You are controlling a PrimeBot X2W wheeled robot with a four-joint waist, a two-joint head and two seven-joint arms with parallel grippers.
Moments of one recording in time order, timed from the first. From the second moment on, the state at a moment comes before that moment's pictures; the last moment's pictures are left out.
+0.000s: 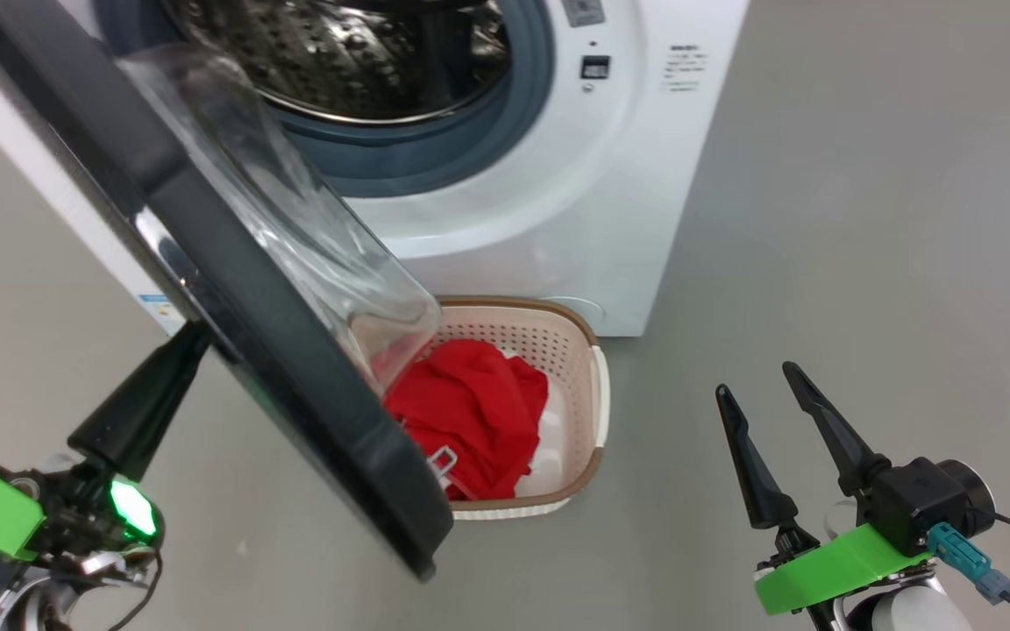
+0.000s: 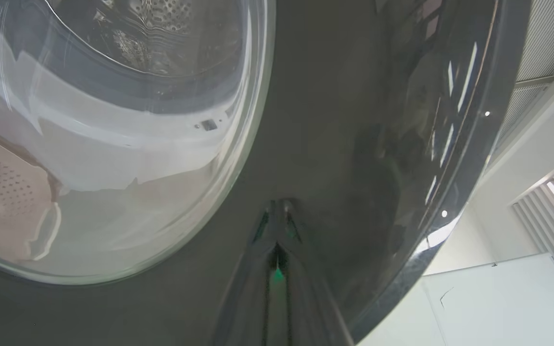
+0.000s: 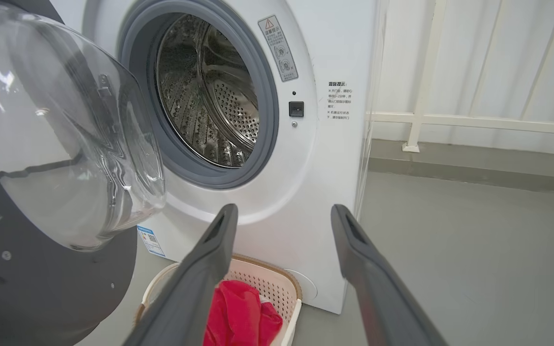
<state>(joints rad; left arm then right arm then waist) -0.24 0.03 0.28 -0.26 -1.54 0.22 0.75 -0.07 -0.05 0.10 0.13 0.19 0.13 -0.26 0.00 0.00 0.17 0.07</state>
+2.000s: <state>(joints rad) -0.72 0.03 0.04 0.04 -1.62 0.04 0.33 -0.20 -0.05 0.12 0.11 0.23 0.13 -0.26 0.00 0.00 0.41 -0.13</state>
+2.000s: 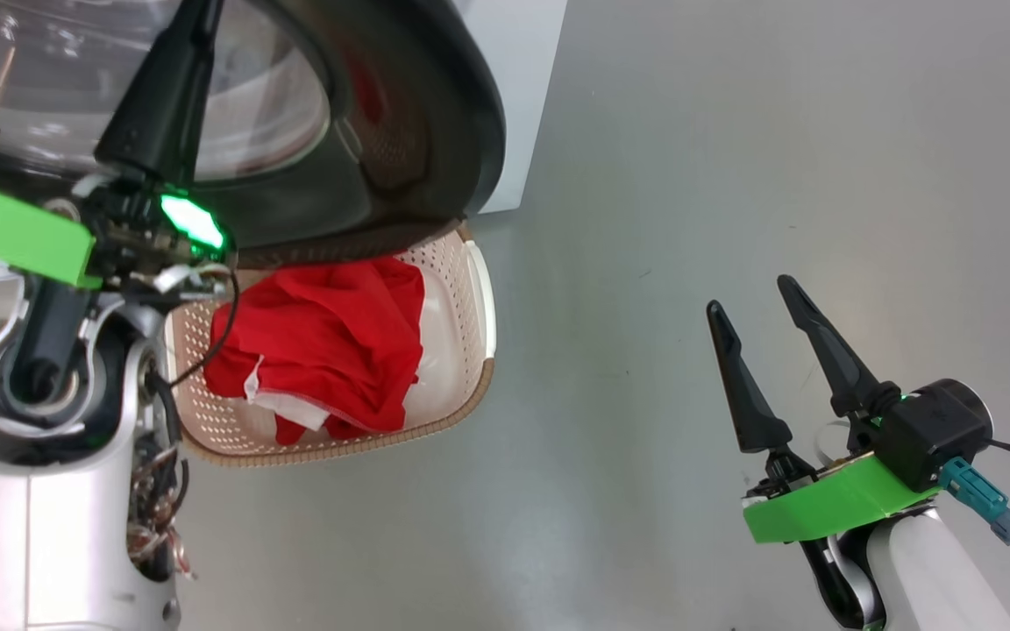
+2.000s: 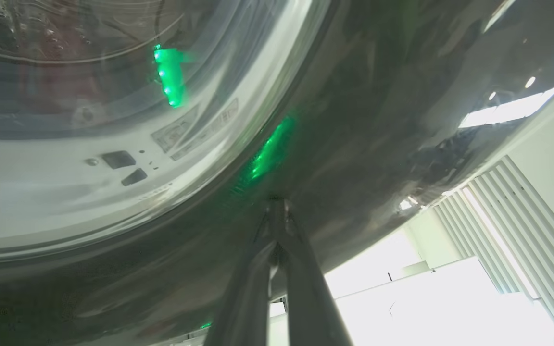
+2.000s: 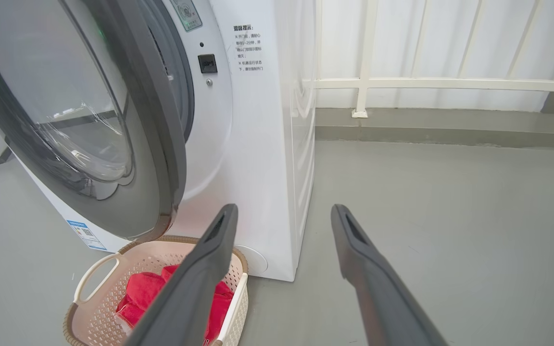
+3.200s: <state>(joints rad) -0.43 0.12 -0.02 0.06 -1.24 -0.07 0.07 -0.21 -0.05 0.09 0.14 0.23 0.13 -0.26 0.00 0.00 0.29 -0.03</state>
